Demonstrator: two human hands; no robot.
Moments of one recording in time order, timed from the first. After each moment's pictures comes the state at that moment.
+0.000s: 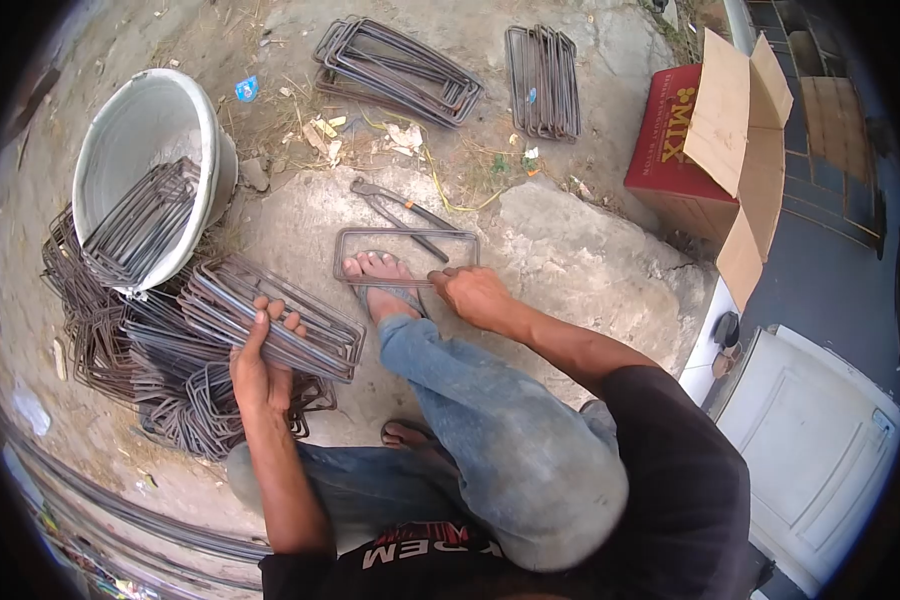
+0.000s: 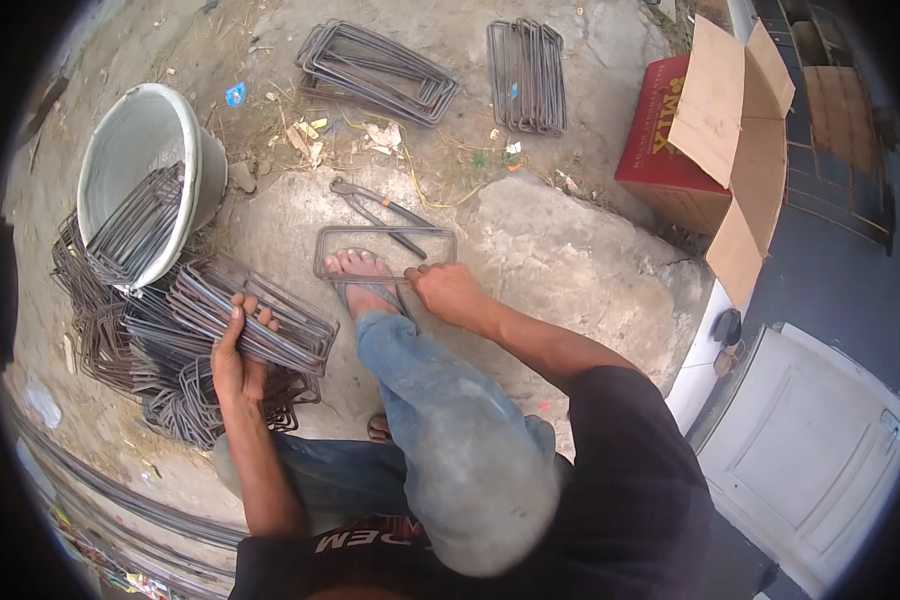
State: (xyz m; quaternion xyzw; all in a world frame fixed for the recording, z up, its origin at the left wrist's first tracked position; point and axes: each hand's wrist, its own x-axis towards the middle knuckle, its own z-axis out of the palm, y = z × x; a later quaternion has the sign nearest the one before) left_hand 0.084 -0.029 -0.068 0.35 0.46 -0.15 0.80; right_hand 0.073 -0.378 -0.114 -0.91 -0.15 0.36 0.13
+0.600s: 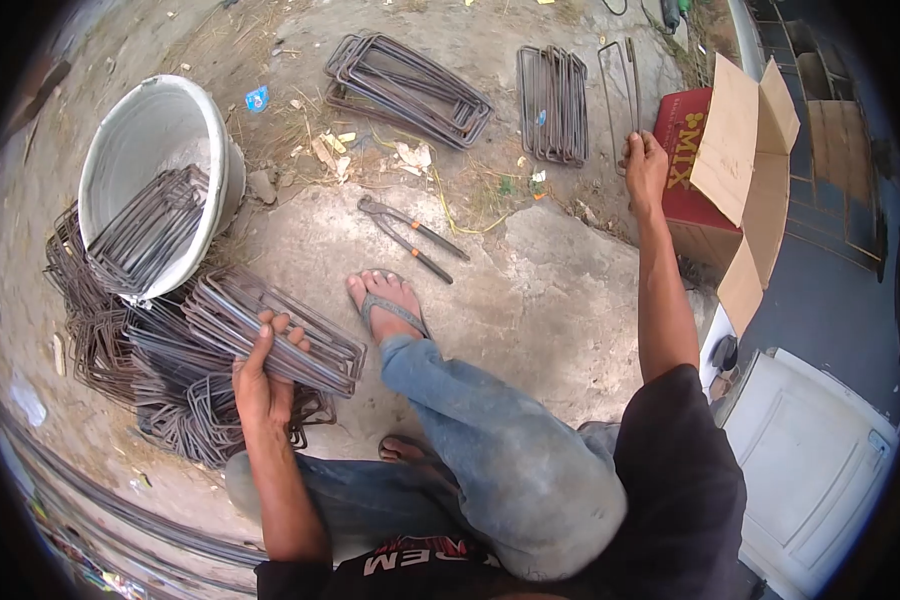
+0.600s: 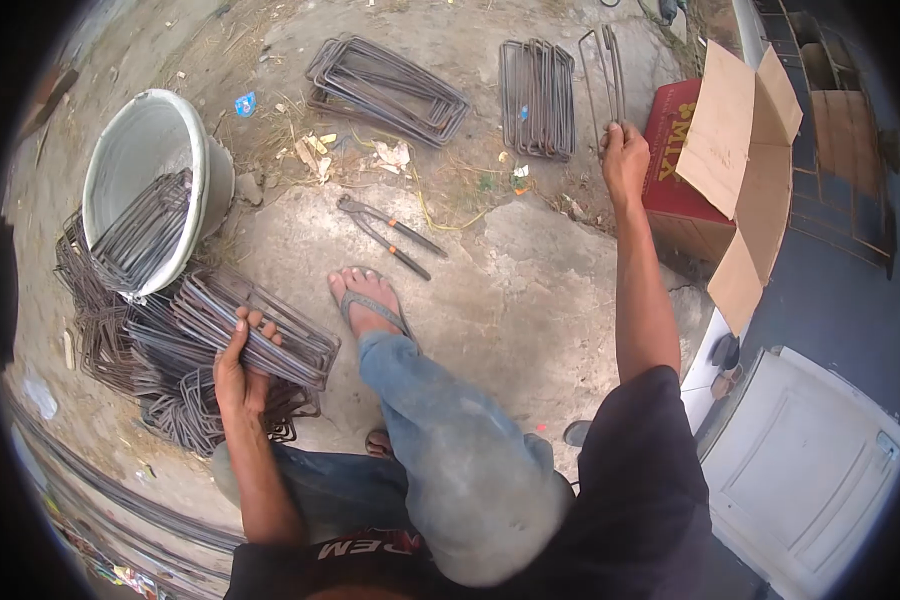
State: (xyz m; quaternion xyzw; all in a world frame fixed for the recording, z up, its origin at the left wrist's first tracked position) left_hand 0.089 -0.031 -0.068 0.35 0.46 -0.15 0.80; right_hand 0.259 -0.630 -0.057 -0.93 0.24 -0.09 0.26
